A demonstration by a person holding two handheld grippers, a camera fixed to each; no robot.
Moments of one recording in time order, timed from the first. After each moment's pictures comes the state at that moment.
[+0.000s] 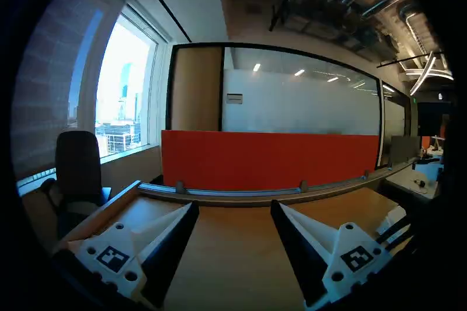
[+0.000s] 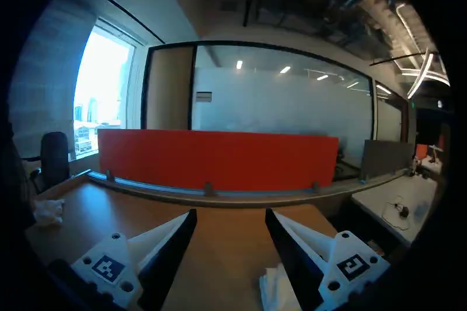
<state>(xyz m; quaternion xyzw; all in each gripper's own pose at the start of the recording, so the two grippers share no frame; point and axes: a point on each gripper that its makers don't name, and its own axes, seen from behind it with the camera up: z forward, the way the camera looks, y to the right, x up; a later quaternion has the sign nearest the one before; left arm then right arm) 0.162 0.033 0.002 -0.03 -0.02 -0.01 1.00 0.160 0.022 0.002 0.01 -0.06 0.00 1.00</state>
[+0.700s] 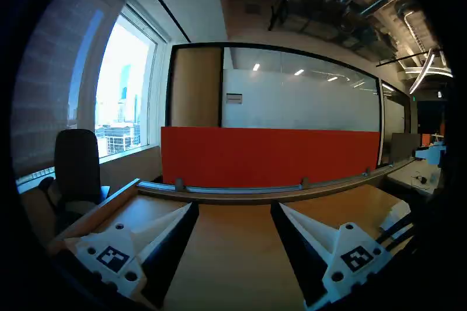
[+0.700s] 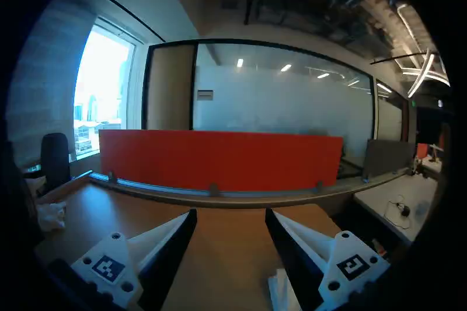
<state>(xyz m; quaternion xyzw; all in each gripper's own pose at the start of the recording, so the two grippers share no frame) 0.133 0.031 0.010 -0.03 -0.02 -0.01 1.00 0.167 -0.004 0.011 0.01 -0.06 0.00 1.00</state>
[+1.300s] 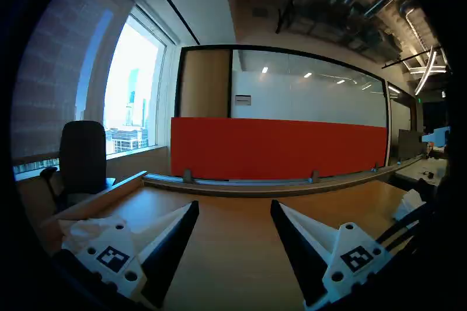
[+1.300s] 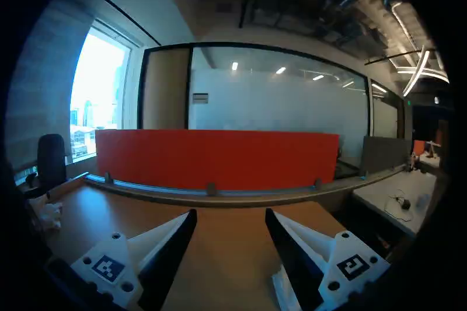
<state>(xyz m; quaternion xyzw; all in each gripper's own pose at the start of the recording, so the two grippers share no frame) 0.063 0.016 0.007 0.00 0.00 -0.02 1.00 0.138 -0.007 0.010 -0.01 -0.05 0.01 1.00</state>
